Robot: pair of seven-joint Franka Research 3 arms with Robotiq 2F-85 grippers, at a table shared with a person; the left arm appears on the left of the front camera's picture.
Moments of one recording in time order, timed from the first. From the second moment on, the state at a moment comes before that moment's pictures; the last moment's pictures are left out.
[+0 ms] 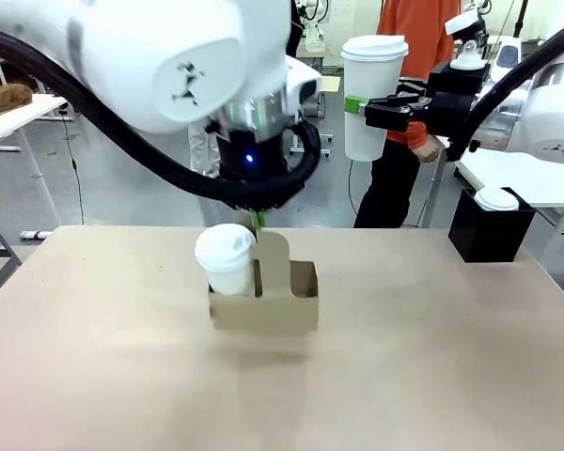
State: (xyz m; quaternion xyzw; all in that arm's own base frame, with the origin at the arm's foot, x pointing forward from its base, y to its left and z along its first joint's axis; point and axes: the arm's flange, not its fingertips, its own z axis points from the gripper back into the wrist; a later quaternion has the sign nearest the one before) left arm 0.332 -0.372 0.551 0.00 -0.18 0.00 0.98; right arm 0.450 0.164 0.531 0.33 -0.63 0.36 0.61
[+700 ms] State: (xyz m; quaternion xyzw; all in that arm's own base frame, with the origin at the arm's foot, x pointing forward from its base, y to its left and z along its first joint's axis) left arm 0.336 -0.414 0.487 0.03 -0.15 -0.01 0.99; right arm 0.450 0.164 0.531 0.33 -0.63 0.36 0.61
